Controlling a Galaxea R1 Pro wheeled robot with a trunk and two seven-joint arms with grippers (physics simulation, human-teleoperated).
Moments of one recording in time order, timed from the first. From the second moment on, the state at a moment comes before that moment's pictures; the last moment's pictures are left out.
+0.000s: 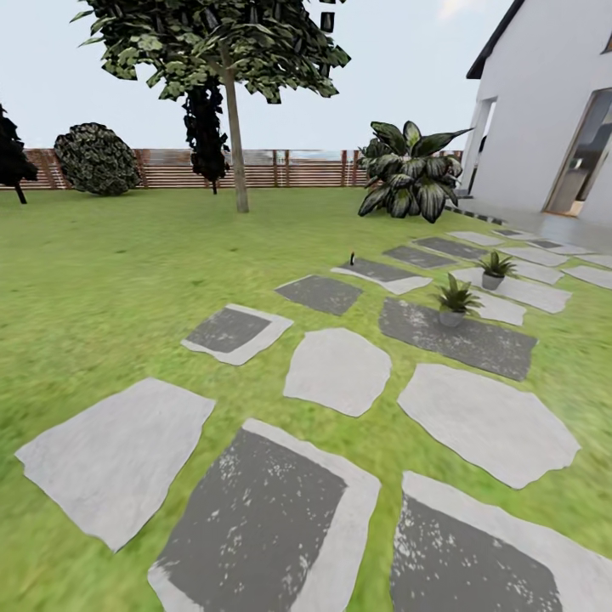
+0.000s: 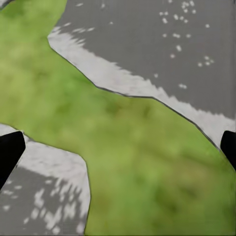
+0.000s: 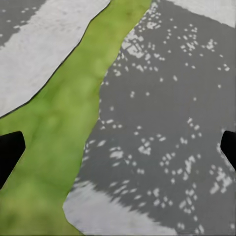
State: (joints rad) left arm -0.12 0.06 0.09 -0.31 0.00 -0.37 0.01; right arm -0.06 -0.04 0.00 -0.39 0.00 -0.49 0.00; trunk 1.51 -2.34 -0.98
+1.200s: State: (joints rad) left arm -0.12 0.06 0.09 -0.31 0.00 -0.37 0.01; right arm -0.06 -0.04 0.00 -0.39 0.01 -0.49 0.00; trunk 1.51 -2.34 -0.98
